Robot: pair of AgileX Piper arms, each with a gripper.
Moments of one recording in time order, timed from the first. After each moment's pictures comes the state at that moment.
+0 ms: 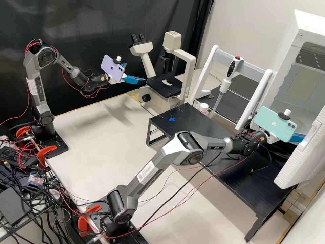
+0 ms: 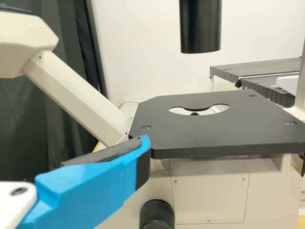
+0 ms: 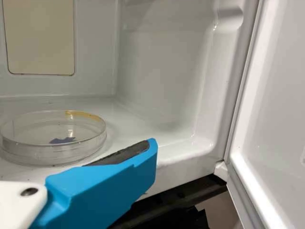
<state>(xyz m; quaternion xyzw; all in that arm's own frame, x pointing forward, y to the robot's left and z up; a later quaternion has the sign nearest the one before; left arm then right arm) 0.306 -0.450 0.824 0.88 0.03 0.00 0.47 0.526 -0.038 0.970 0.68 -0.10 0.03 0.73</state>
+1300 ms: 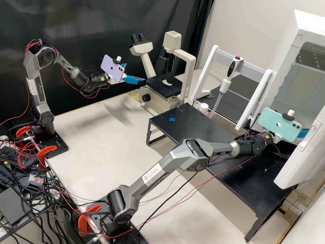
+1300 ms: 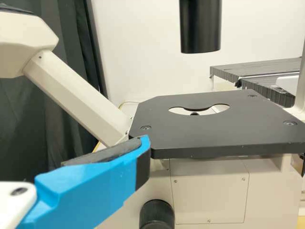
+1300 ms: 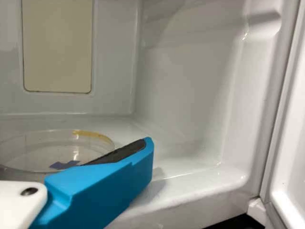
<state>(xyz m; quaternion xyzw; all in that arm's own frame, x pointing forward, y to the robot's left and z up) 0.306 -0.450 0.824 0.88 0.03 0.00 0.47 0.554 -0.056 0.973 0.68 -0.06 0.03 0.73</state>
